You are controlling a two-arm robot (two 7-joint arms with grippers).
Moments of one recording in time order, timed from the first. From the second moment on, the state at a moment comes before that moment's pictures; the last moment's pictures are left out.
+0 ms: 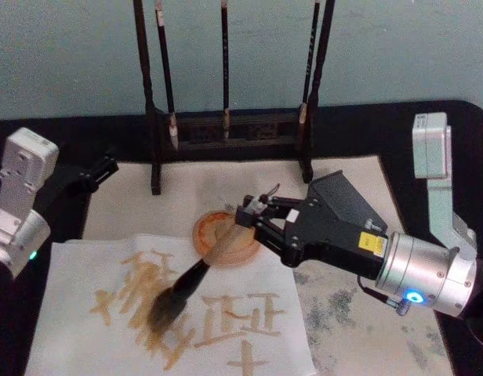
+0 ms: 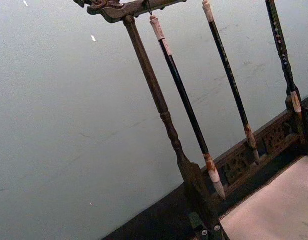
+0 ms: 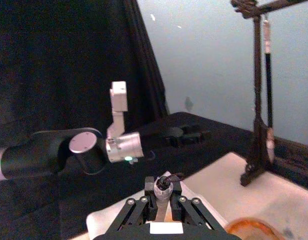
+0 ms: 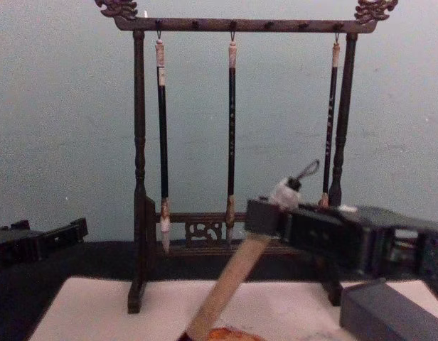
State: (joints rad) left arm -0.20 0.60 0.45 -1.41 -0.25 -0.12 0.03; right arm 0.11 0.65 -0.53 -1.83 0.82 0.11 0.54
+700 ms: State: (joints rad) left arm -0.20 0.60 0.45 -1.41 -0.25 -0.12 0.03; right arm -0.01 0.72 -0.43 -1.85 0.85 0.05 0.50
